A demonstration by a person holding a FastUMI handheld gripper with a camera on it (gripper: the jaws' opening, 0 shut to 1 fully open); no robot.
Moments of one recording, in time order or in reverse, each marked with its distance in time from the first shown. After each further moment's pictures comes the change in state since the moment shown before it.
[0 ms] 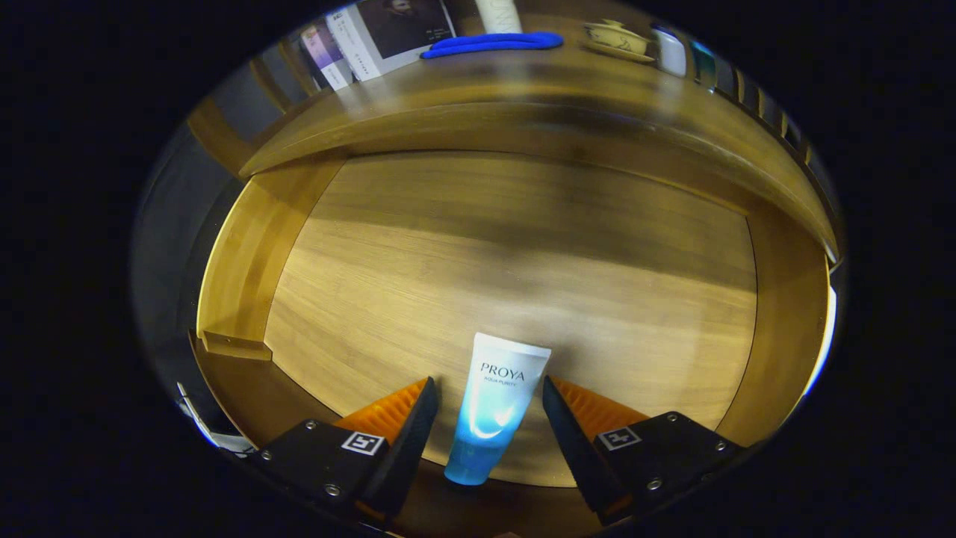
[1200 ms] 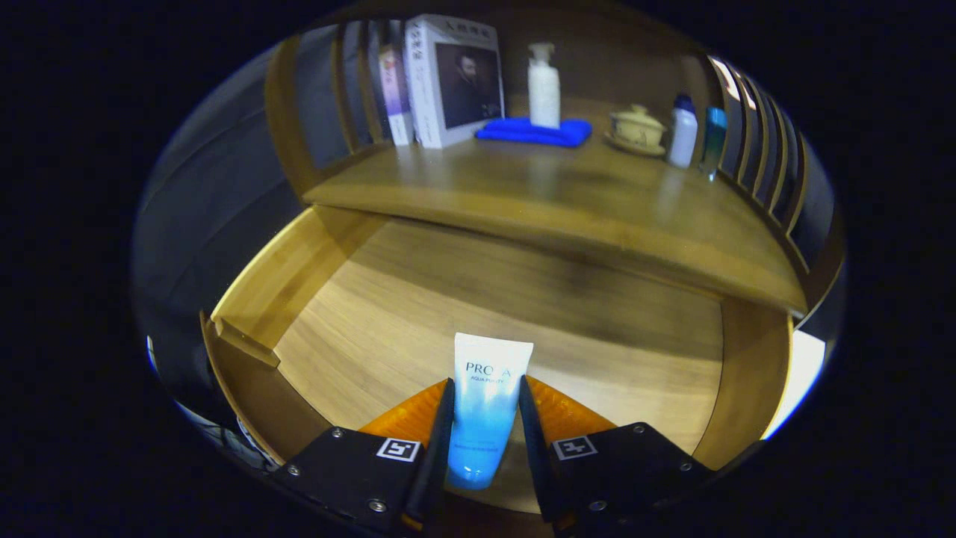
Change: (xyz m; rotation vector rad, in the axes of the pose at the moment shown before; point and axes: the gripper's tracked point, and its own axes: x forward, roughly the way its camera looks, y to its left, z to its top) arm -0.052 0.015 0.051 -0.201 -0.465 0.007
